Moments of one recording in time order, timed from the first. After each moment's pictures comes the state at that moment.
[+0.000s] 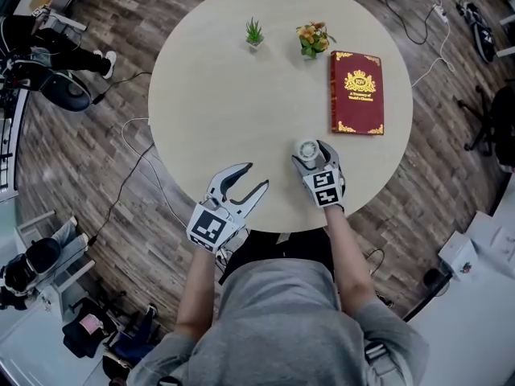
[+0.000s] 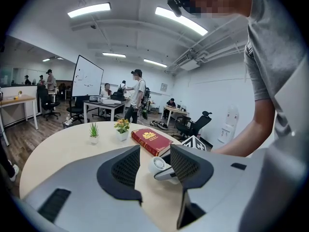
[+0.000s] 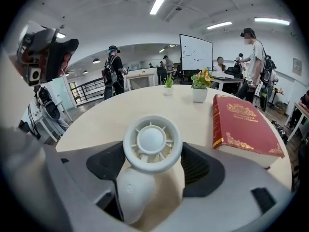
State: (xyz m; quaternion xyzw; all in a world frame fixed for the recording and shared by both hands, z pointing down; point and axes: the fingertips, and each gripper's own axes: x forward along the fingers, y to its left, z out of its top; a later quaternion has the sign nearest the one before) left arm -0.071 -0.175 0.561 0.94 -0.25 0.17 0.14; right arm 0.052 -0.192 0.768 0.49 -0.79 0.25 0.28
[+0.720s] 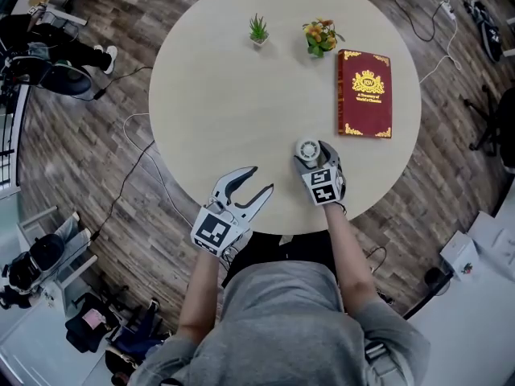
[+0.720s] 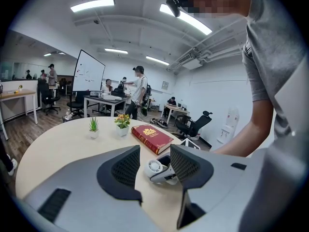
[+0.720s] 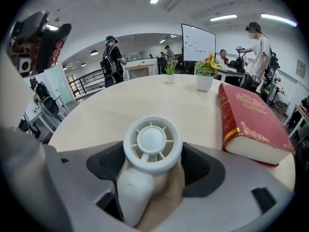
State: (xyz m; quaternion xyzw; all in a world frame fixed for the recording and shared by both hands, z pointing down) left arm -0.070 -0.181 0.579 0.93 -0.25 0.18 0.18; right arm 0.045 -0.197 0.808 0.47 -0.77 0.27 0.33
